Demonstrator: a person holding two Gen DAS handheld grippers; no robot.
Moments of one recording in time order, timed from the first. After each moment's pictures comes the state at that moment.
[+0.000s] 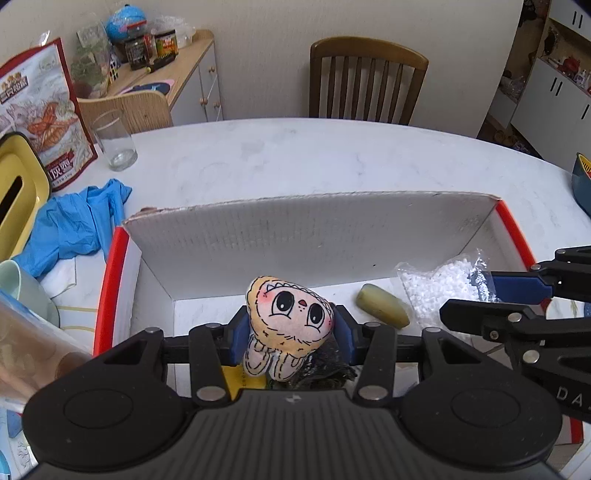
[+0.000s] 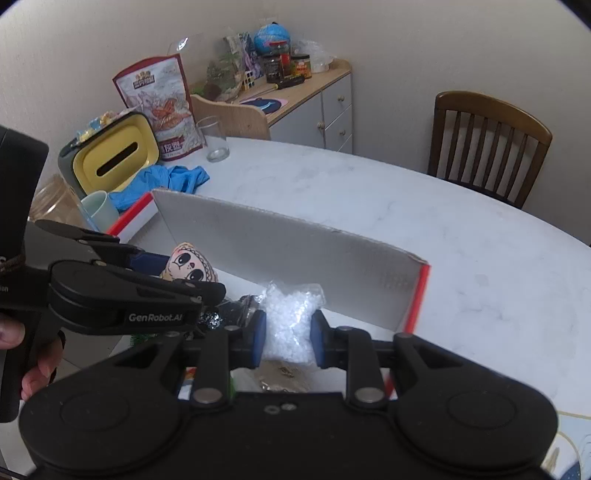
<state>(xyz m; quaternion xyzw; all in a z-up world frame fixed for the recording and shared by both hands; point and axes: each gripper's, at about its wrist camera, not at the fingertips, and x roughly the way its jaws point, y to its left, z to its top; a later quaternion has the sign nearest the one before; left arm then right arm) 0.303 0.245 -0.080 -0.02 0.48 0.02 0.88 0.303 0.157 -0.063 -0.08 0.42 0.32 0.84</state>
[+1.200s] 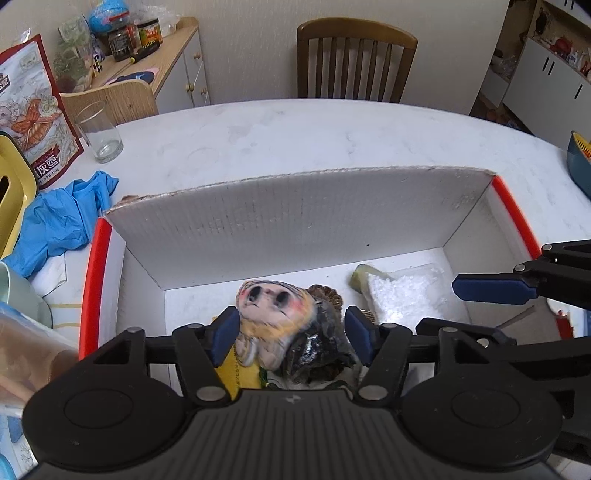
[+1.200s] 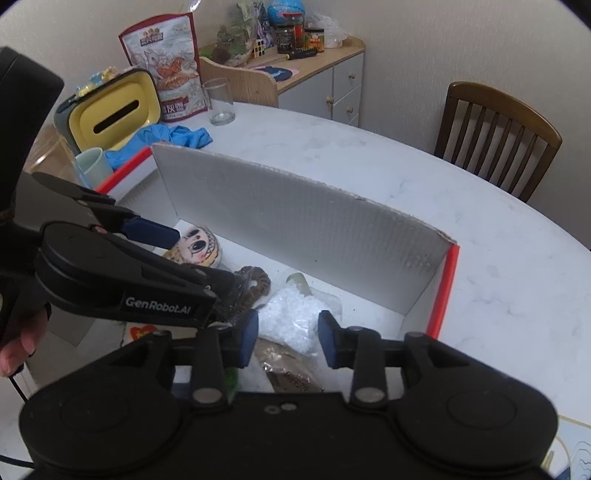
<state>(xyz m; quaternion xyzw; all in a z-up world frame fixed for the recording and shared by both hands) 0.304 0.239 -0.084 -0.01 0.50 0.00 0.87 0.297 0.173 -0.077 -0.12 0.44 0.31 0.83</state>
